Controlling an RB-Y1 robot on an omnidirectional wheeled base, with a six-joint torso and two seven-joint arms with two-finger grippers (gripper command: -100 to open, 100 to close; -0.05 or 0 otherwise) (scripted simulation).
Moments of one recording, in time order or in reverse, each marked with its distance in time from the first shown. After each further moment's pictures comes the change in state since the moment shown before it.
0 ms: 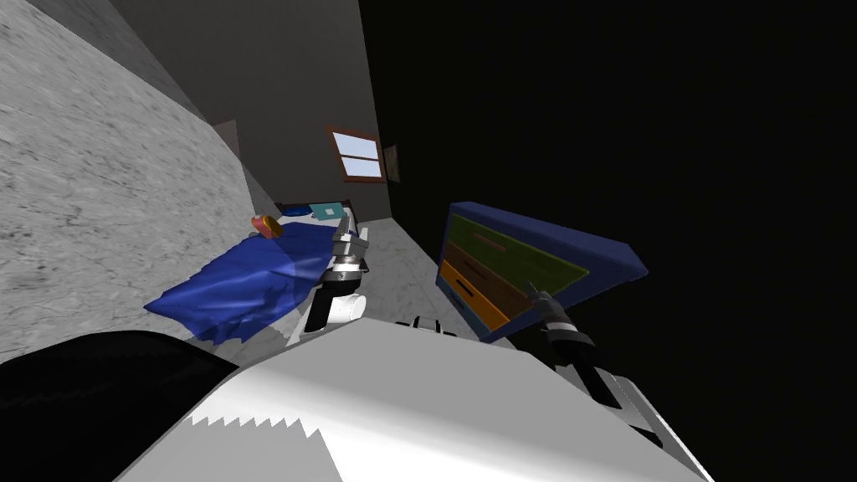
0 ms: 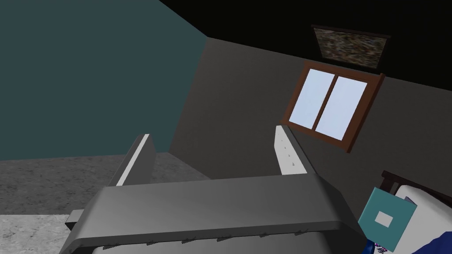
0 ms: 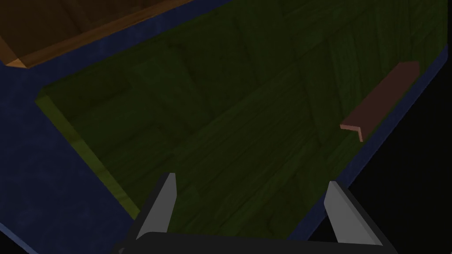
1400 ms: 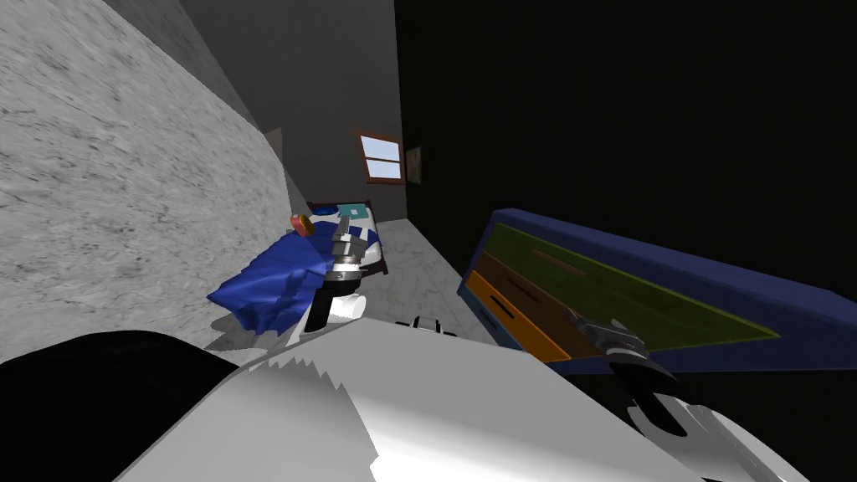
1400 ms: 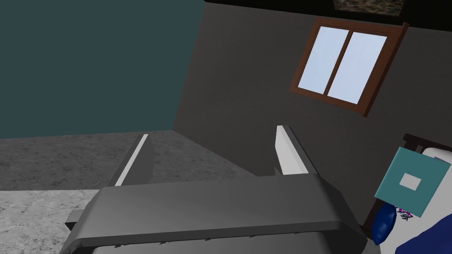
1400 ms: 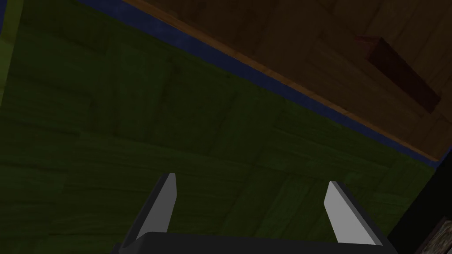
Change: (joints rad) left arm 0.000 0.000 0.000 0.000 0.000 0.000 0.000; right arm 0.035 -0.238 -0.136 0.280 0.259 0.178 0.279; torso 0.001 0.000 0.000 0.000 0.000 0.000
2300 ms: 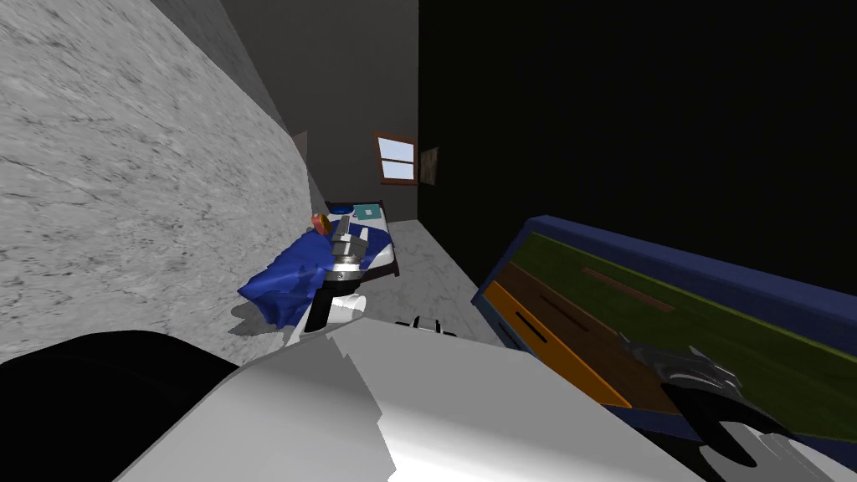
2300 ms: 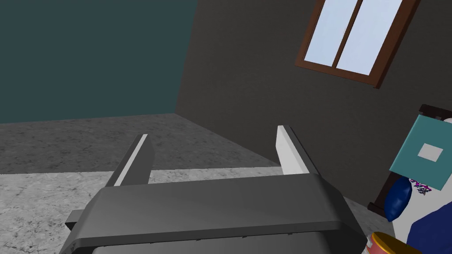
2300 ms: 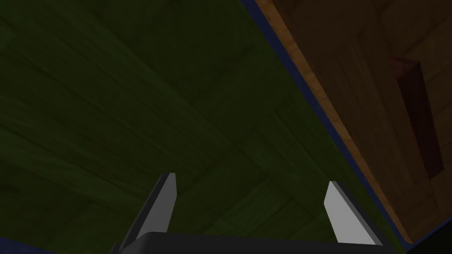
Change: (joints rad) left arm 0.000 0.000 0.000 0.000 0.000 0.000 0.000; right arm -0.014 -0.124 -0.075 0.236 0.100 0.063 0.146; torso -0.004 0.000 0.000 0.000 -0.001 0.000
